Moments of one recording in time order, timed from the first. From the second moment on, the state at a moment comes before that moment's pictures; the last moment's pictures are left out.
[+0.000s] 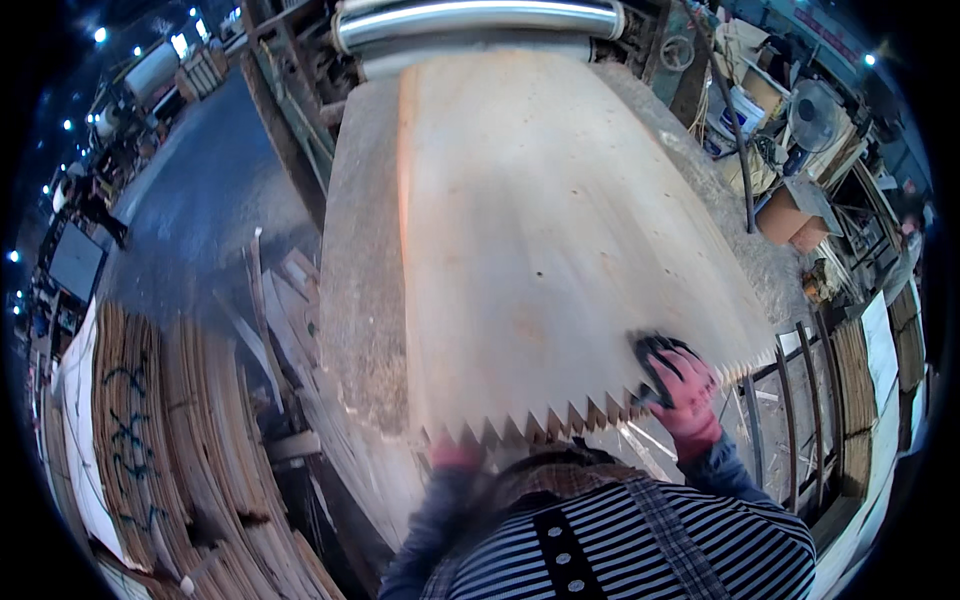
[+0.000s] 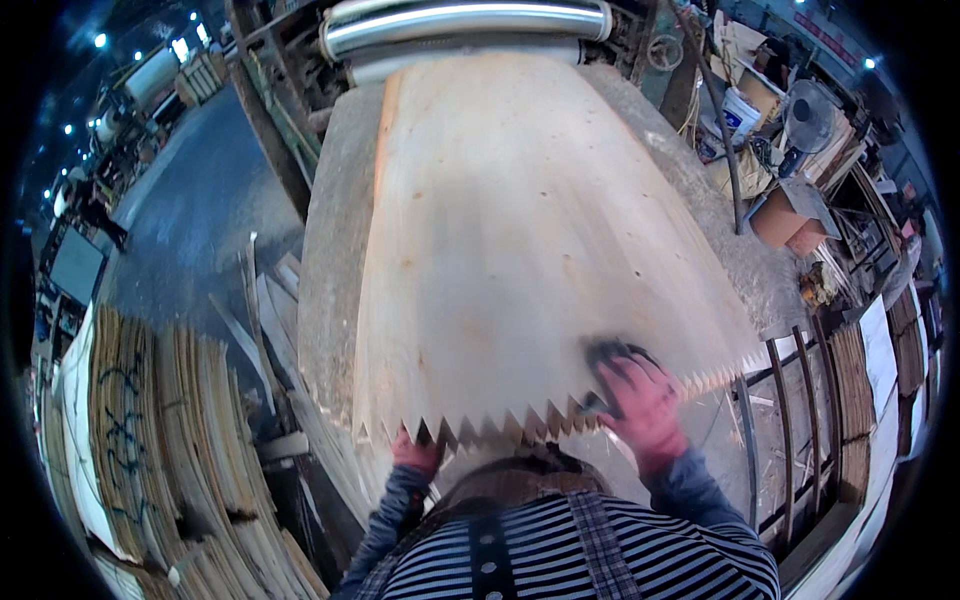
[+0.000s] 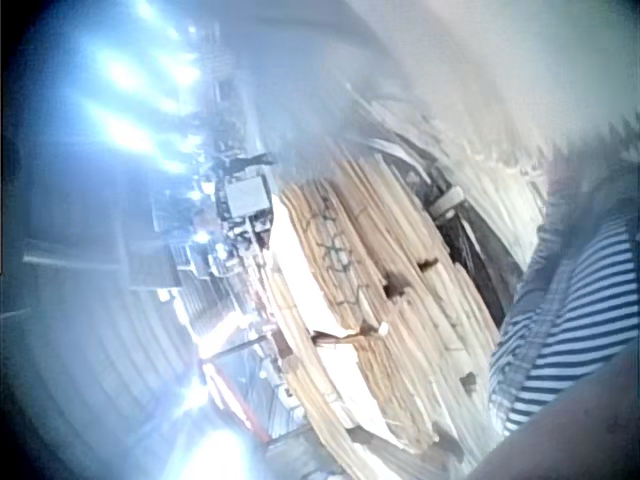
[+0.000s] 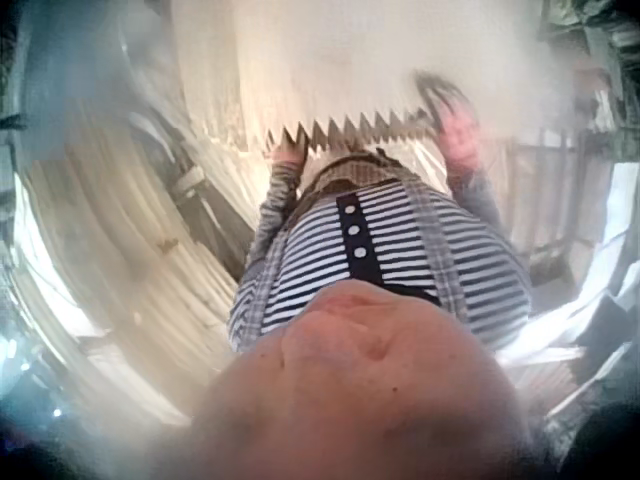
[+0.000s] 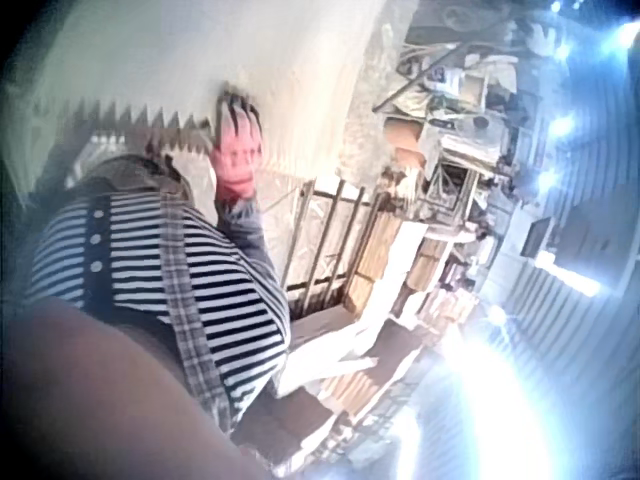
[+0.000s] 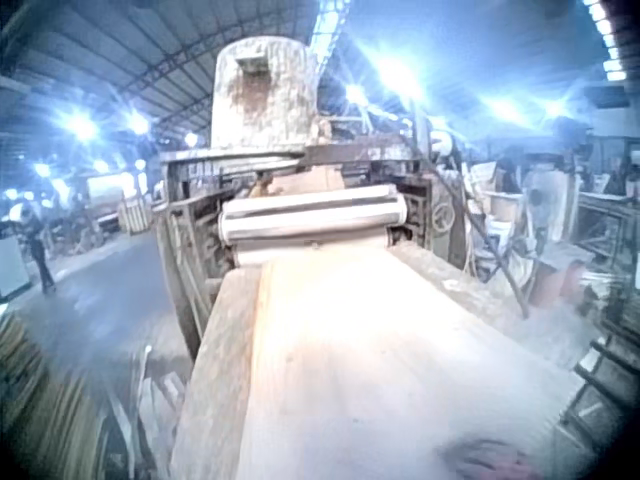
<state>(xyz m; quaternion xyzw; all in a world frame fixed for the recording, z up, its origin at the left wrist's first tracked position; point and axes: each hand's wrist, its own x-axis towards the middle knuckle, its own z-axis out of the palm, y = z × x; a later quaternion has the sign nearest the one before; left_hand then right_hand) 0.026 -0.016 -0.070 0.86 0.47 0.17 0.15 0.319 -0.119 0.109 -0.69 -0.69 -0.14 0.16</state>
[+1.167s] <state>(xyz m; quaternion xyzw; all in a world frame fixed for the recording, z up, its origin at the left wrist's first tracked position) 0.087 -0.038 0.106 0.60 0.15 0.28 0.74 0.364 -0.223 -0.010 -0.74 -0.62 -0.05 0.28</state>
